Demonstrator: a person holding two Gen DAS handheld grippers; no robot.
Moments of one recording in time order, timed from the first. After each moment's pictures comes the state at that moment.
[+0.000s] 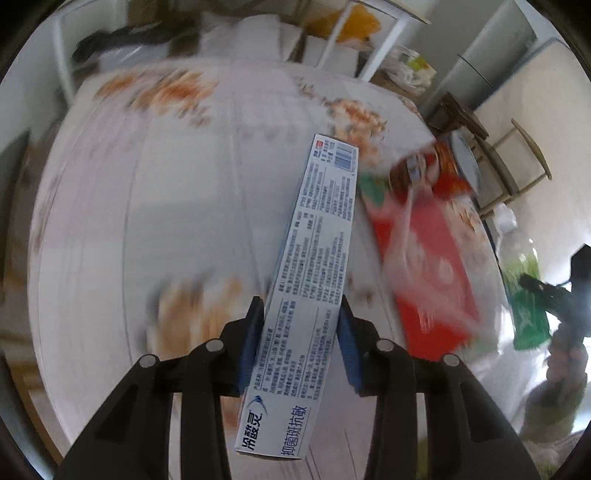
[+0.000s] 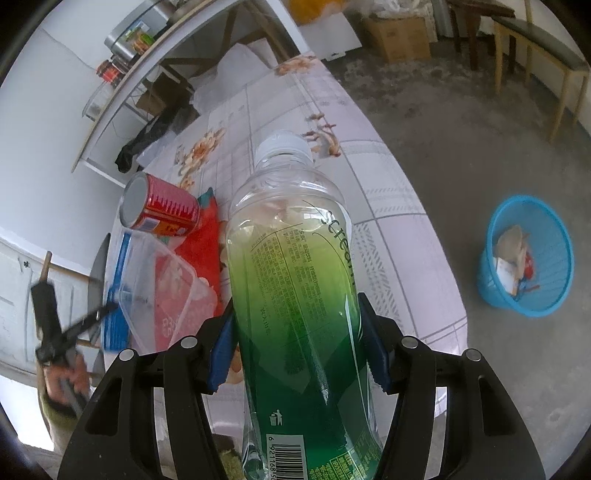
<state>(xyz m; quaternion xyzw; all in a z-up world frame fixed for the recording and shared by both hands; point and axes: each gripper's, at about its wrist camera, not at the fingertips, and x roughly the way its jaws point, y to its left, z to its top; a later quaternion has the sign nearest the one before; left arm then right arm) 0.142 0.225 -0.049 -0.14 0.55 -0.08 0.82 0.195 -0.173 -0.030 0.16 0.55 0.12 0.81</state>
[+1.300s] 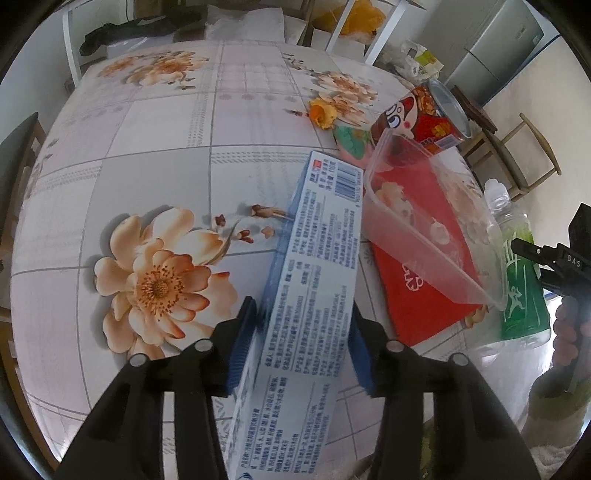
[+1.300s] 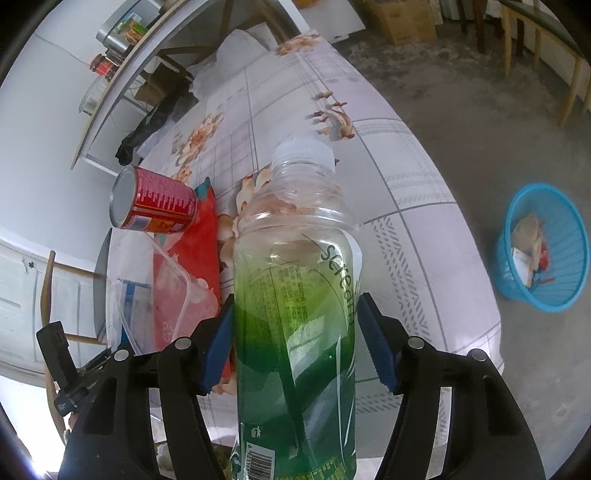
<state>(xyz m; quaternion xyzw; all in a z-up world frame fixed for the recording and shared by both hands) 0.123 0.180 -0.067 -0.12 0.55 -0.06 0.83 0.210 -0.166 -0.045 0.18 0.57 0.13 0.79</state>
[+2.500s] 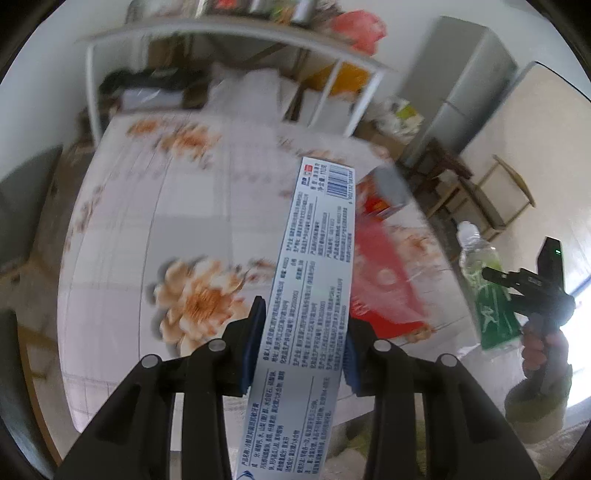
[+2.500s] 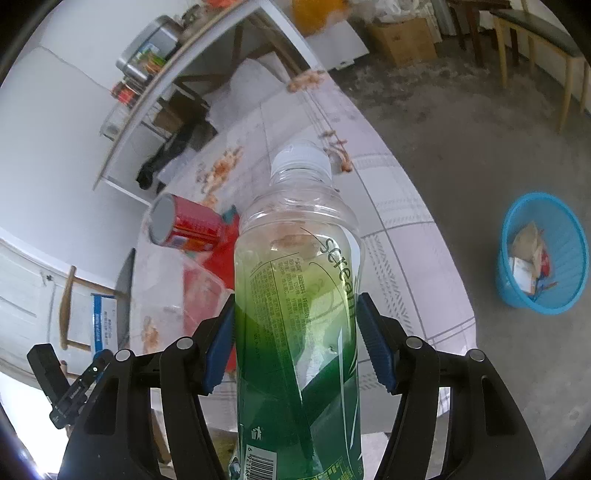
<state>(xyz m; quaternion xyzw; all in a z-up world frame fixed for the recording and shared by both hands) 0.069 0.195 0.023 -0.14 0.43 -0.07 0.89 0.183 -0.198 -0.003 0.22 0.51 0.15 0.81</state>
